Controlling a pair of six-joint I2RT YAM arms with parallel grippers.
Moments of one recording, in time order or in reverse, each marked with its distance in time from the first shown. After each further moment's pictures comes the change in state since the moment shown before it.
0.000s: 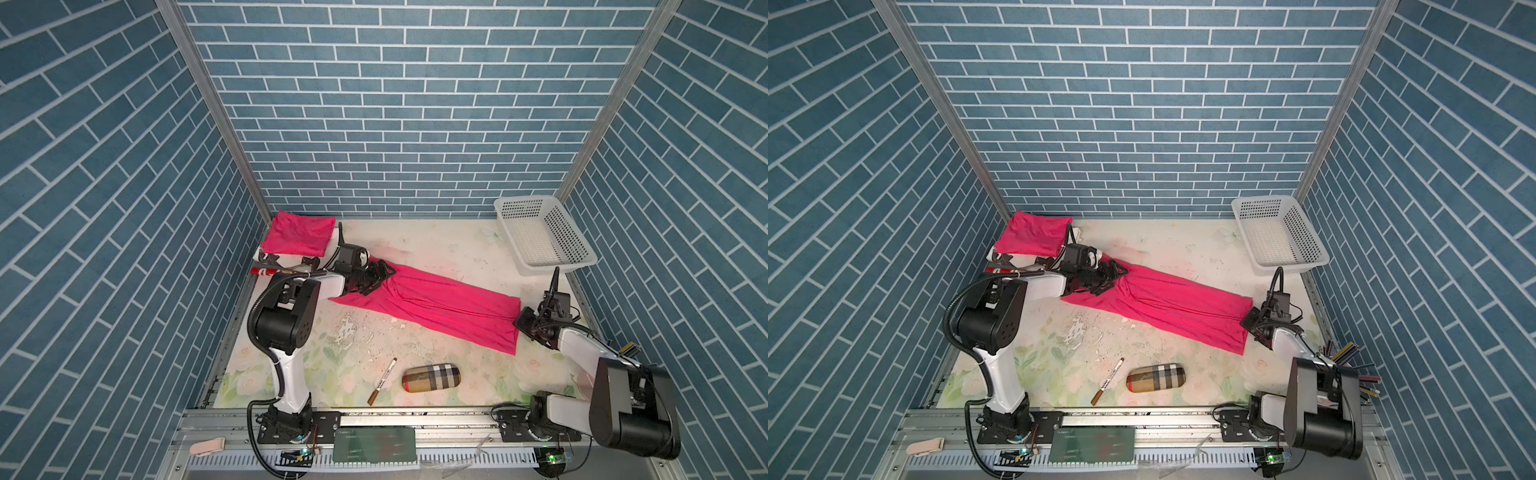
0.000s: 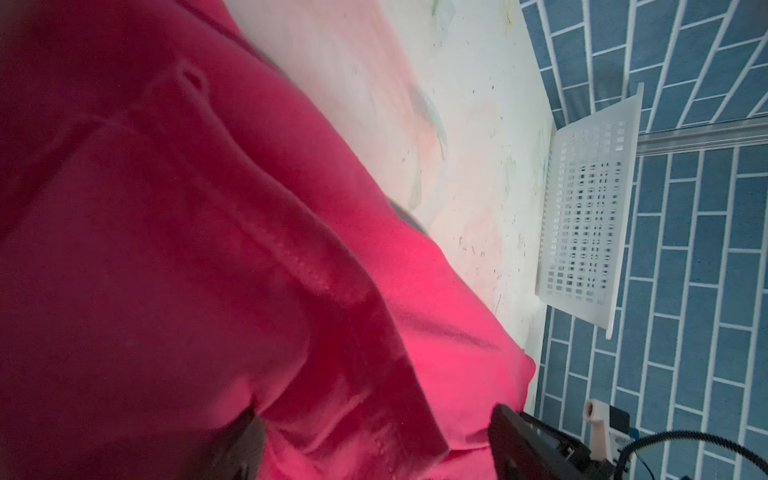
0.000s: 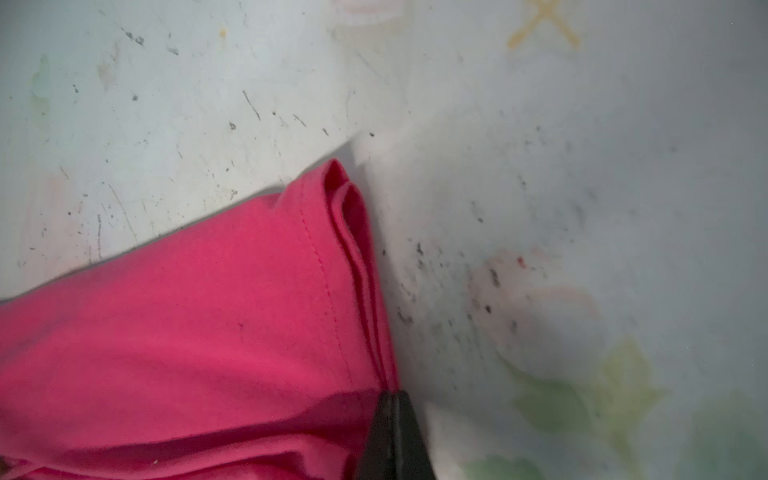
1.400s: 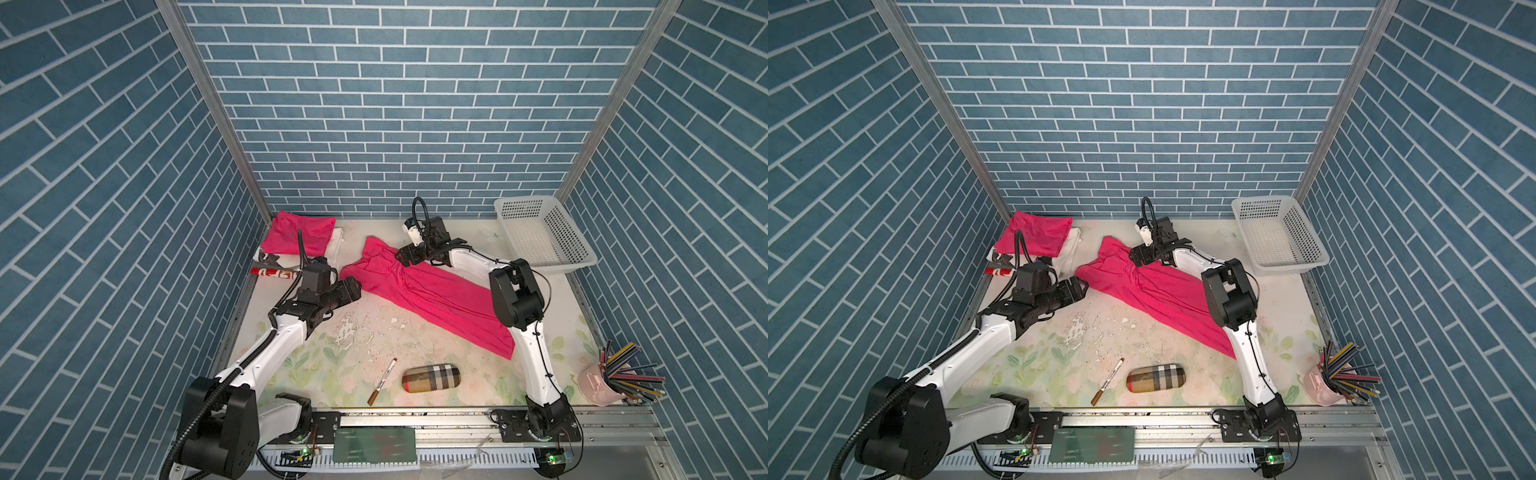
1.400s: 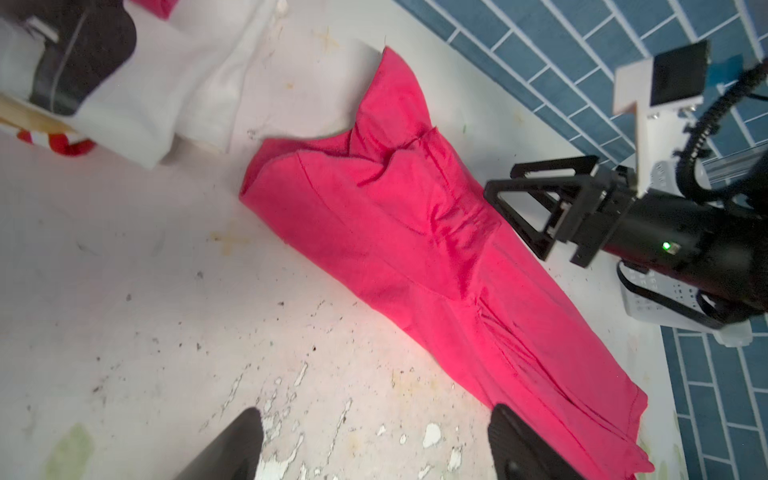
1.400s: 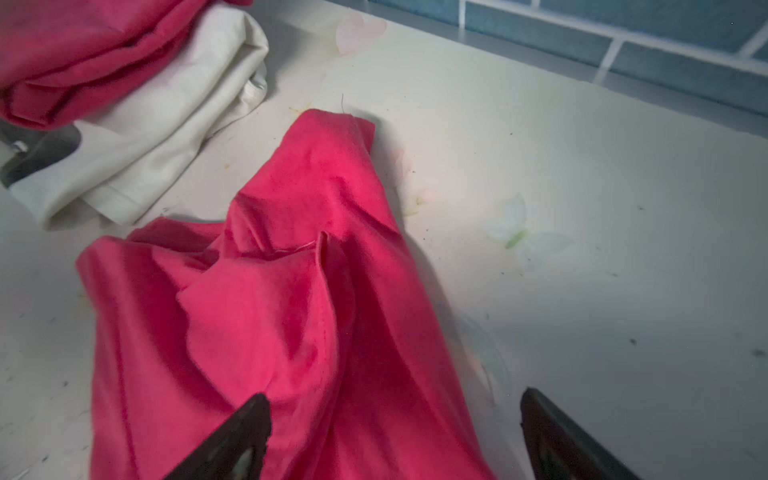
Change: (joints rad) left arm 0.054 -0.793 -0.444 -0.294 -0.362 0.211; right arm 0.706 1.192 1.473 -0.063 -0.098 -0.521
